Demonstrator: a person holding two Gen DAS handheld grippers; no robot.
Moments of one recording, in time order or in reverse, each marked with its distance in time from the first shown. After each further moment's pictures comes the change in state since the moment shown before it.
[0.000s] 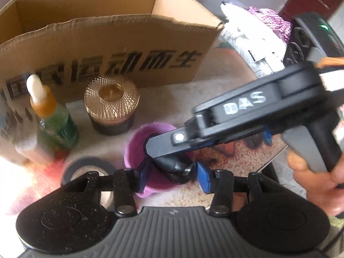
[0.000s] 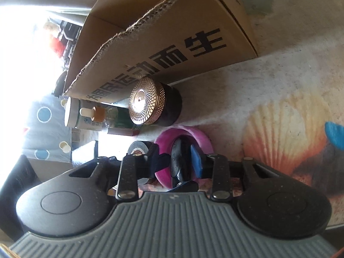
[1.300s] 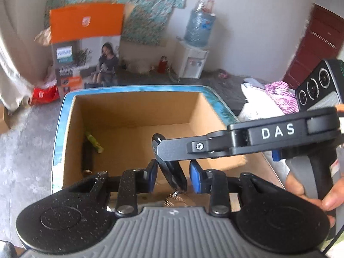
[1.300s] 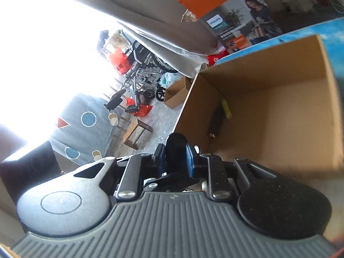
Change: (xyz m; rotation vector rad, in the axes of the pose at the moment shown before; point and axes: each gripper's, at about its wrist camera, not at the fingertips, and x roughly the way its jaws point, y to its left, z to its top) left arm -0.139 0.045 0.089 -0.034 -0.307 0.128; right arm -0.069 0.135 0.058 -0.316 -0.243 0.245
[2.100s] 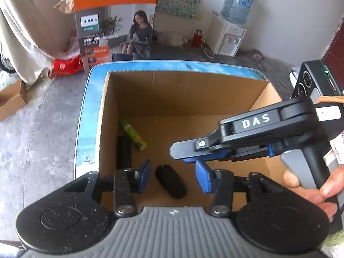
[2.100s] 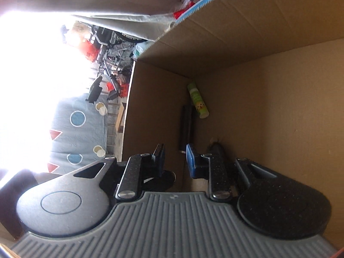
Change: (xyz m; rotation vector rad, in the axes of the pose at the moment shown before) left arm 0.068 0.071 0.027 -0.069 0.140 0.130; right arm 0.145 -0.097 0.054 0.300 0.221 -0.026
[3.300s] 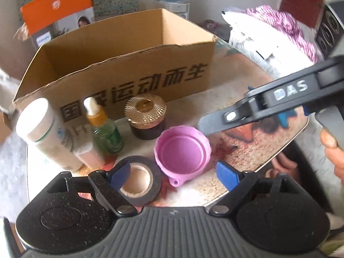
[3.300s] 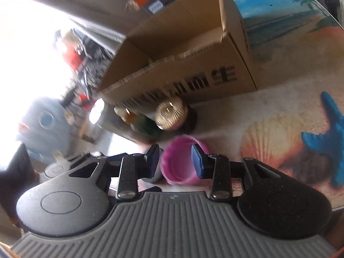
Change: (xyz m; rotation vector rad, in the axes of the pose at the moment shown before) left arm -0.014 -0.131 -0.176 0.336 0.009 -0.022; right arm -0.128 -0.054 -0.223 -0.183 -0.236 -0.236
